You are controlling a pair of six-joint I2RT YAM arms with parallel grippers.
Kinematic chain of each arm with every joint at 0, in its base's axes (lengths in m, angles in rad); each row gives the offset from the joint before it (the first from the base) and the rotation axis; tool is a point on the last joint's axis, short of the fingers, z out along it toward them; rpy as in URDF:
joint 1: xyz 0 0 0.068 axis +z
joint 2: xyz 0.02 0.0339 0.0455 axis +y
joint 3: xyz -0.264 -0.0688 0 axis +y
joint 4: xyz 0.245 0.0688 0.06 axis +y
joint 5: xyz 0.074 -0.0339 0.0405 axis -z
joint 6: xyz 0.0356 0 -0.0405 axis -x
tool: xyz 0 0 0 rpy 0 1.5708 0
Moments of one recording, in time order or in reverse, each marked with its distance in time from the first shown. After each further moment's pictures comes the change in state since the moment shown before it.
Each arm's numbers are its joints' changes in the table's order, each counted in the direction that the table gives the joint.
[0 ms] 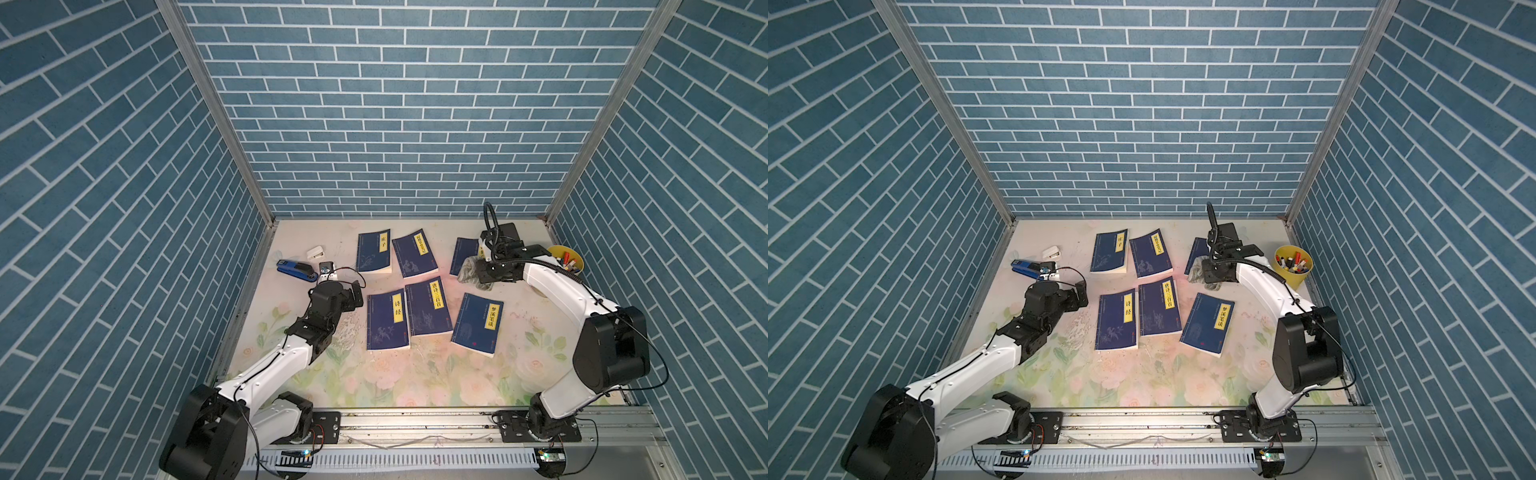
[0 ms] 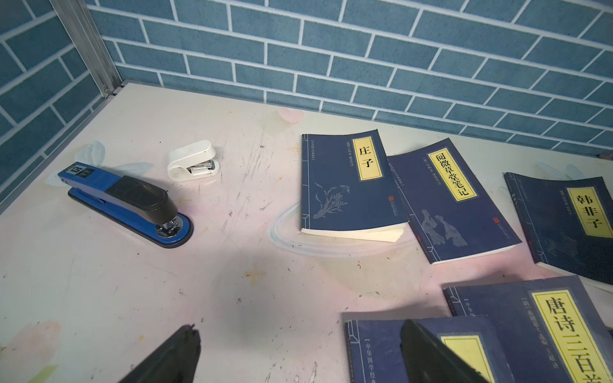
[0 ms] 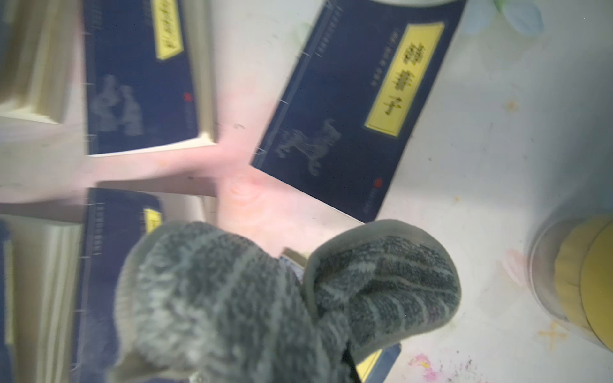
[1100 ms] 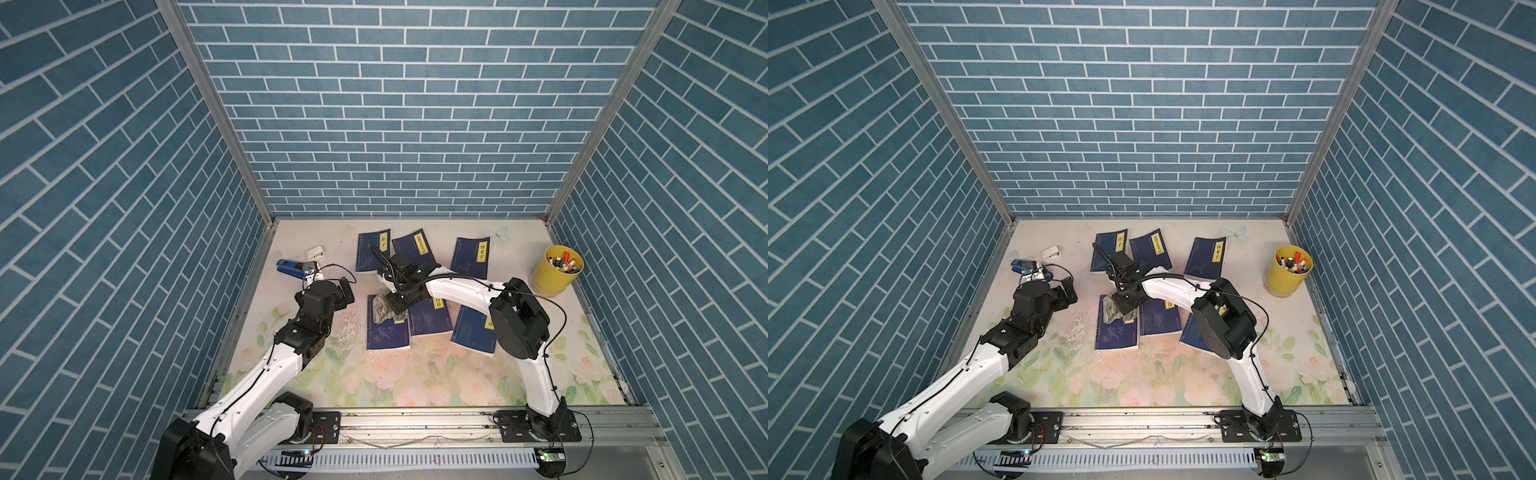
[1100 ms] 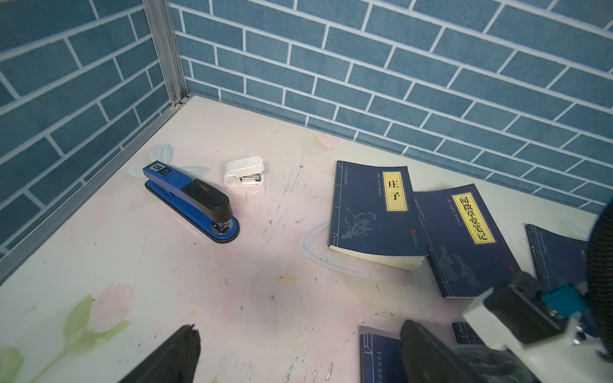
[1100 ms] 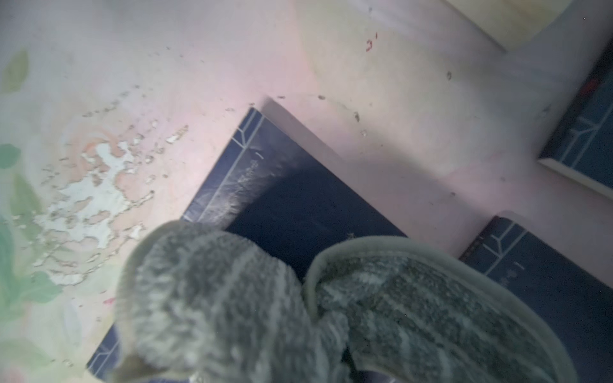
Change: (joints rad) left arm -0.001 -0.151 -0.040 0.195 -0.136 0.116; right arm 0.534 0.536 -0.338 -0.061 -0.083 -0.054
